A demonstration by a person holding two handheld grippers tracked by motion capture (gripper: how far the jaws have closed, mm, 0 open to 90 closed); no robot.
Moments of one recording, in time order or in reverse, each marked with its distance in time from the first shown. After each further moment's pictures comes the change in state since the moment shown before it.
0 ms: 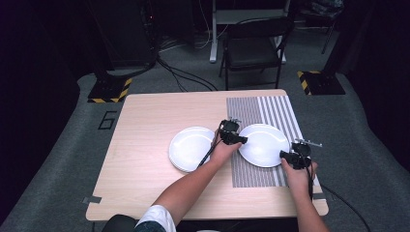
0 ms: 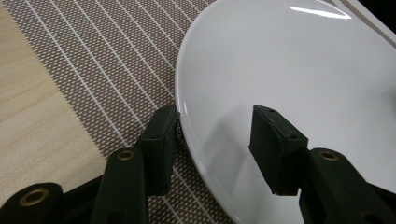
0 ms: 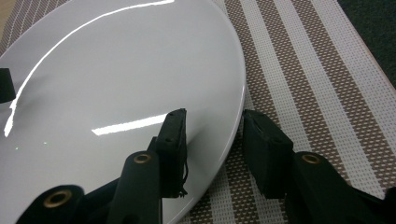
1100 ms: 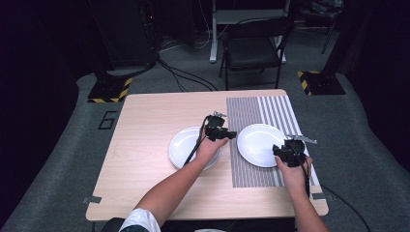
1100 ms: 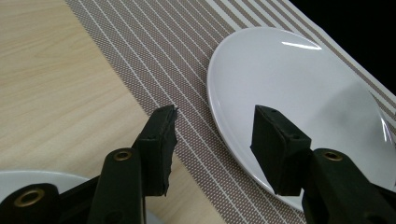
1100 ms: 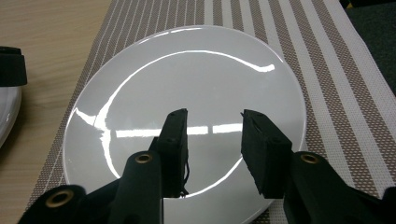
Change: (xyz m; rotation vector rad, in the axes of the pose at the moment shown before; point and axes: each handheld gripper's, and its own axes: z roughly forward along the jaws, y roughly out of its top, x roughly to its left) left arm 0.027 0.000 -0.060 -0.073 -0.032 -0.030; right arm 0.035 0.008 -0.029 -0.090 0.085 -0.134
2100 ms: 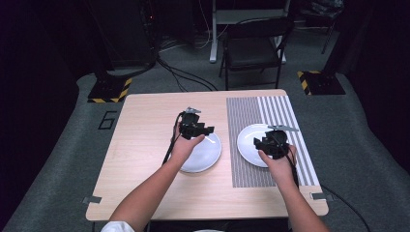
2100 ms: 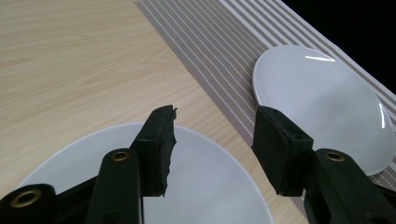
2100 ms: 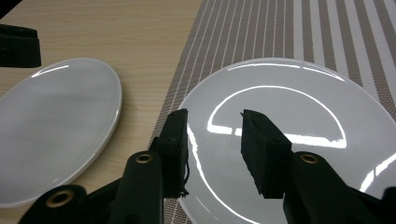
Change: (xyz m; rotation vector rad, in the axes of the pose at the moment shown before) left arm 0.039 -0.008 -0.088 -0.063 0.094 0.011; right arm 0.063 0.028 -0.013 0.014 0.155 -0.141
